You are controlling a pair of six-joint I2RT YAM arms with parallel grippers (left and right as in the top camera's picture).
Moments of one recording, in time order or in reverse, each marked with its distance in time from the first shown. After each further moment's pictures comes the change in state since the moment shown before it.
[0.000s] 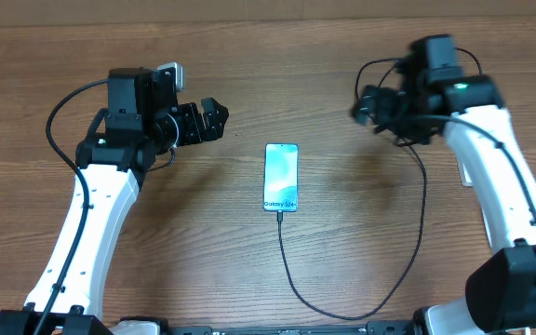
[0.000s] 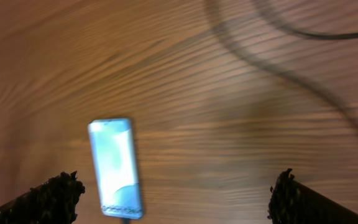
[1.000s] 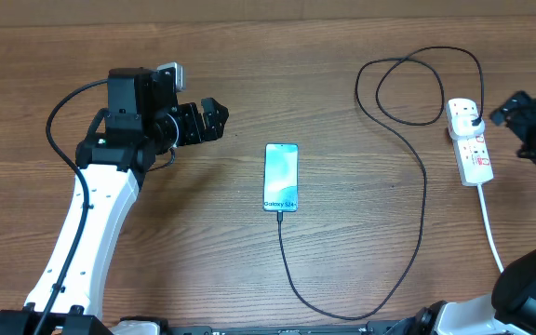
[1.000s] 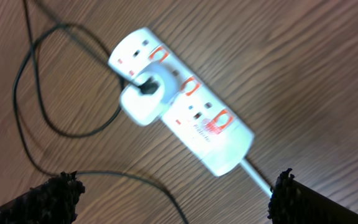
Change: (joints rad) left arm 0.000 0.000 0.000 0.000 0.000 0.000; right arm -0.611 0.000 0.000 0.006 0.036 -0.071
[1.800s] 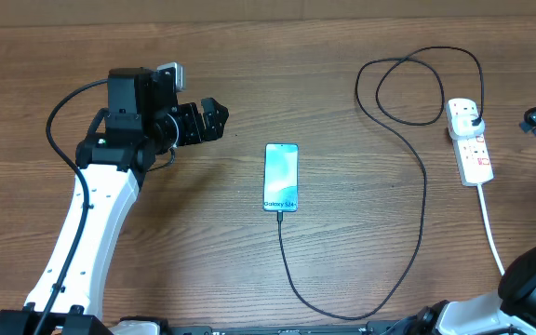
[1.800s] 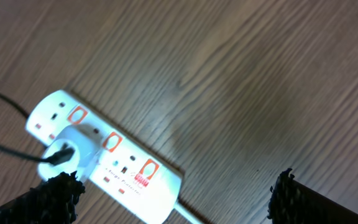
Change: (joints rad) left arm 0.000 0.000 0.000 0.000 0.000 0.000; right arm -0.074 0.046 -0.011 0.097 0.221 0.032
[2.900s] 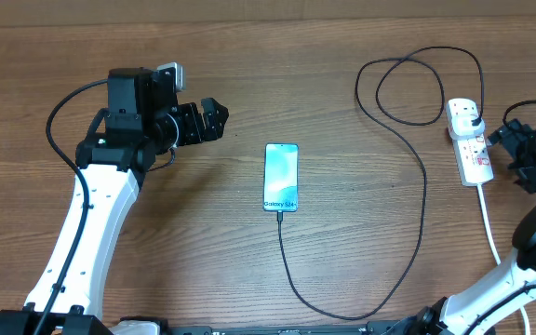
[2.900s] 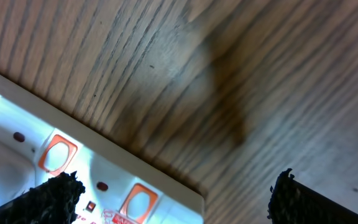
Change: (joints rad) left arm 0.000 0.000 0.000 0.000 0.000 0.000; right arm 0.011 0.307 -0.002 0.038 -0.114 0.073
